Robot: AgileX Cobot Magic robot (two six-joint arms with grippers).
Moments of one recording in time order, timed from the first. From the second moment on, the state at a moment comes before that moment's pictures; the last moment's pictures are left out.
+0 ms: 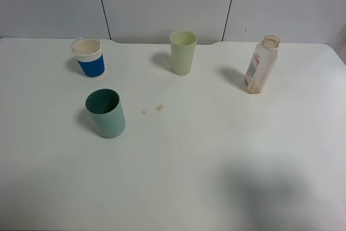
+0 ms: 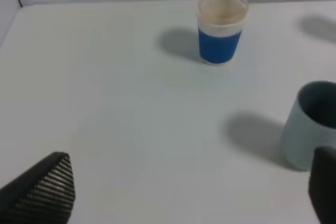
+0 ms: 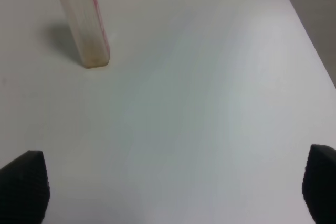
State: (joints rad) left arm -0.02 0.01 -0.54 -0.01 0.95 0.01; right arm 0.02 0.00 -0.50 -0.11 1.06 0.09
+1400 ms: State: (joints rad) left arm -0.02 0.00 -0.51 -0.02 1.05 0.01; right arm 0.02 0.00 -0.50 -0.11 1.06 0.09
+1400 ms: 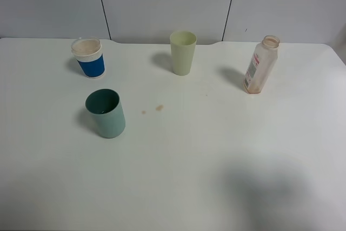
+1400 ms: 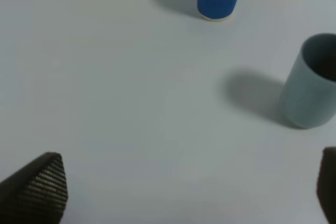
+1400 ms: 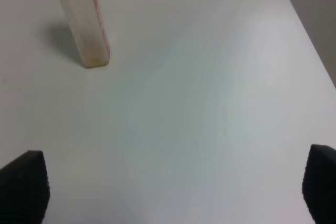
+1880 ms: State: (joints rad) left arm -0.02 0.00 -0.51 -0.02 1.05 0.01; right arm 0.02 0.00 -0.50 -0.11 1.06 0.09
